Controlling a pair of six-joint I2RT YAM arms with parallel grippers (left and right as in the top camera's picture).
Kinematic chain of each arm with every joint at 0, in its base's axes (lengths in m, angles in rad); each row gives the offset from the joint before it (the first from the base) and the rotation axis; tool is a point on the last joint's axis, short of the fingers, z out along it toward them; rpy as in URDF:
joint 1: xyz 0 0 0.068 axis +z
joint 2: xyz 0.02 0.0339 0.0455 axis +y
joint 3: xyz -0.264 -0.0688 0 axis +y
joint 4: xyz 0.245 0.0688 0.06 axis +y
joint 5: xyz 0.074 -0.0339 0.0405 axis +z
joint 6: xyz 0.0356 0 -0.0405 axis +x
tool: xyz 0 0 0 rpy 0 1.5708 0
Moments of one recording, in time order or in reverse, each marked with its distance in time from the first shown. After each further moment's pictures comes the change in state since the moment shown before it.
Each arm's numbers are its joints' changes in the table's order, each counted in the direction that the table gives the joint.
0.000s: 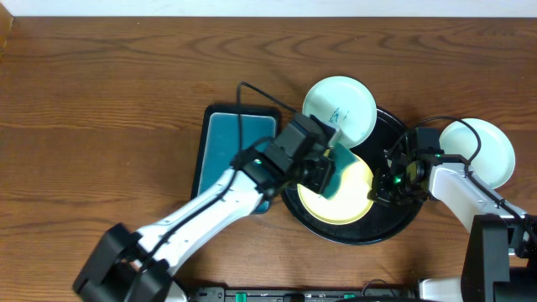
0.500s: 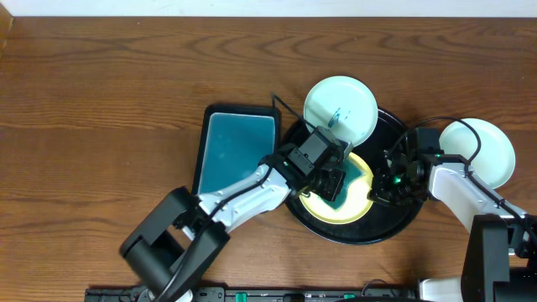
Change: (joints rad) left arm -0.049 0.236 0.000 -0.097 0.011 -0.057; right arm 0.001 0.000 0.000 0.004 0.002 0.002
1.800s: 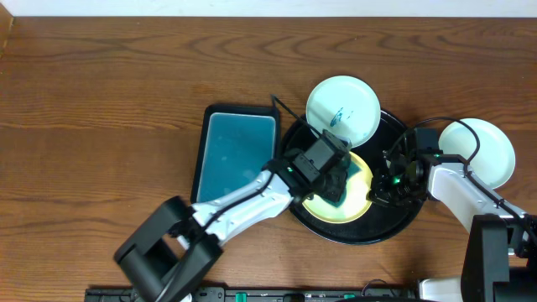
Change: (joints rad) left arm -0.053 -0.045 -0.010 0.026 0.151 -0.079; right arm 0.005 0.000 0.000 0.008 0.005 0.003
